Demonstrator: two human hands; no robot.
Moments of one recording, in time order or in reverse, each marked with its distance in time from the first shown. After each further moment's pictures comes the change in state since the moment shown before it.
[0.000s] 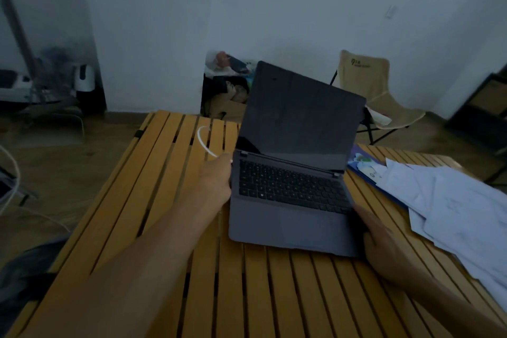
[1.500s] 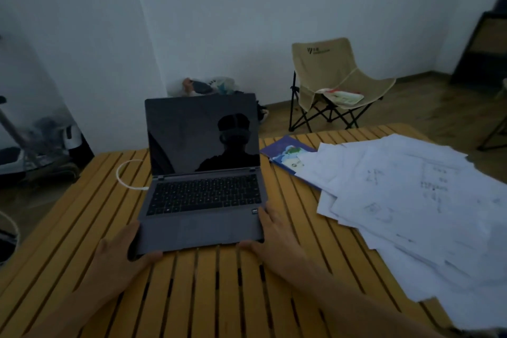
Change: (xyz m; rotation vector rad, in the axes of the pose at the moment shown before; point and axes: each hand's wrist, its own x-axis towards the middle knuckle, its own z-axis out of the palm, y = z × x) left_hand -0.120 -0.082 -0.013 1.580 0.153 0.432; right_hand 0.007 0.052 -0.003 0.210 -0.219 -0.139
